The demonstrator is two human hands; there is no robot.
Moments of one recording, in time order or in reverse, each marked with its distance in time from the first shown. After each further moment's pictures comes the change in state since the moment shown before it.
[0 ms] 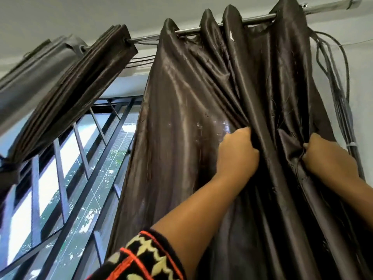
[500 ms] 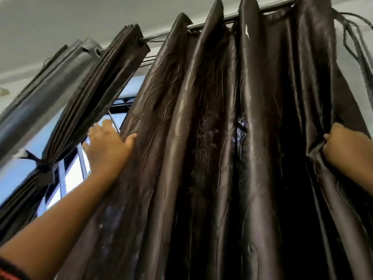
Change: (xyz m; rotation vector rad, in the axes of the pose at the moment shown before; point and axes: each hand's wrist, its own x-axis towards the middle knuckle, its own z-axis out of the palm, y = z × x) left_hand -0.028 -0.156 -0.183 0.648 0.434 -0.427; right_hand 0.026 0.003 0.030 0.034 -0.027 0.048
